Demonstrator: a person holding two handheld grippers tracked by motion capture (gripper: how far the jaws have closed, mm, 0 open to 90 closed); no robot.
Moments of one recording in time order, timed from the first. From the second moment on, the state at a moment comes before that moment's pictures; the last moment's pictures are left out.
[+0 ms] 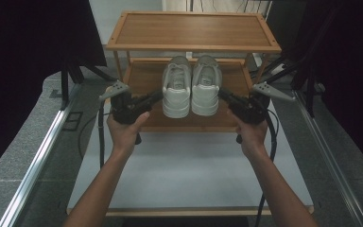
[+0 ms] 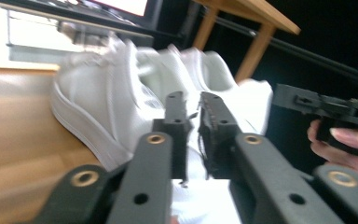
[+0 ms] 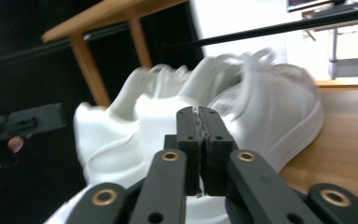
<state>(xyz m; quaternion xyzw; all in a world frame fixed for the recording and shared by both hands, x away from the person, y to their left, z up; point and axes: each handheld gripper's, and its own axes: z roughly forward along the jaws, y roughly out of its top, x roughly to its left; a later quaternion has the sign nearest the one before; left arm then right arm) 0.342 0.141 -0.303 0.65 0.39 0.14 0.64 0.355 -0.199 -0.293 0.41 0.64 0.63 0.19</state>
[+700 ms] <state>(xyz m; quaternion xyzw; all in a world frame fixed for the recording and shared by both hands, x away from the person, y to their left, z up) 0.347 0.120 -0.323 0.69 0.39 0.14 0.60 0.348 -0.171 -0.318 0.37 0.69 0.59 0.21</state>
